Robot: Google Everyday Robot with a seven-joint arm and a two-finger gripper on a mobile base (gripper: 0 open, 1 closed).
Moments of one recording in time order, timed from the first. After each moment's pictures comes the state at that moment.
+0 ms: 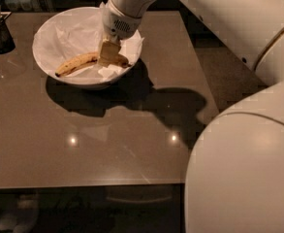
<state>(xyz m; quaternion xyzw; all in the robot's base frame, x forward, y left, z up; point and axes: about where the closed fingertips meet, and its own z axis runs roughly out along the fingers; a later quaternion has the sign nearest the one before) 0.635 0.089 0.923 -0.70 0.67 0.11 0.23</state>
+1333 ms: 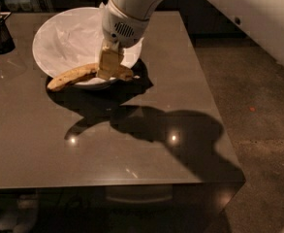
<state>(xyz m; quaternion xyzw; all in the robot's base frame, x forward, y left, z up) 0.549 0.073 0.943 -0.68 0.70 0.13 0.19</state>
